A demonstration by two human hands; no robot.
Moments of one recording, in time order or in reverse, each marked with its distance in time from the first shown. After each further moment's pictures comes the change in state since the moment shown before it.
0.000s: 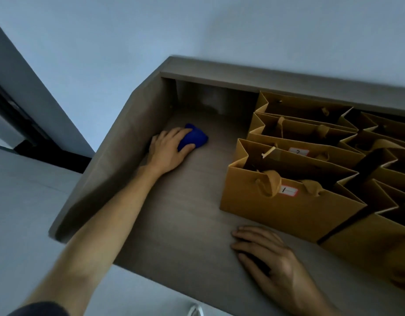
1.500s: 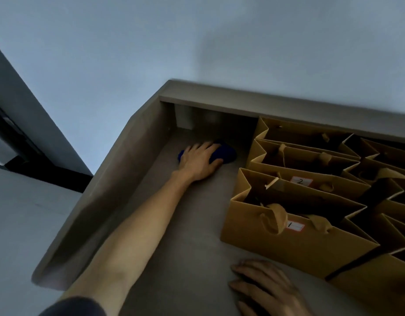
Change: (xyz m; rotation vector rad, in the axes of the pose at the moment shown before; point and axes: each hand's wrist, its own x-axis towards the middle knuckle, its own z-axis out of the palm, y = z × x) left_hand 0.060 0.061 0.009 -0.051 -0.144 0.151; right_hand 0.011 0.013 0.005 -0.290 -0.089 -0.098
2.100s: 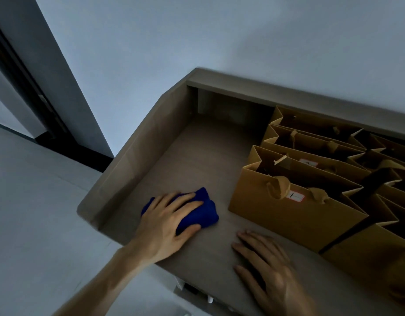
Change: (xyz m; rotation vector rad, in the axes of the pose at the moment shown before) left_hand -0.266 0.019 0.006 0.062 0.139 -0.029; right_hand -0.024 -0.019 0.009 0.018 0.025 0.069
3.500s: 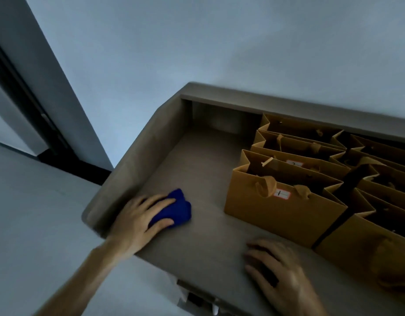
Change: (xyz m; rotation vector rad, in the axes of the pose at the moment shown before) left_hand -0.012 -0.045 -0.017 -0.007 -0.023 -0.075; right_hand -0.015 0.007 -0.015 0.068 0.175 0.053
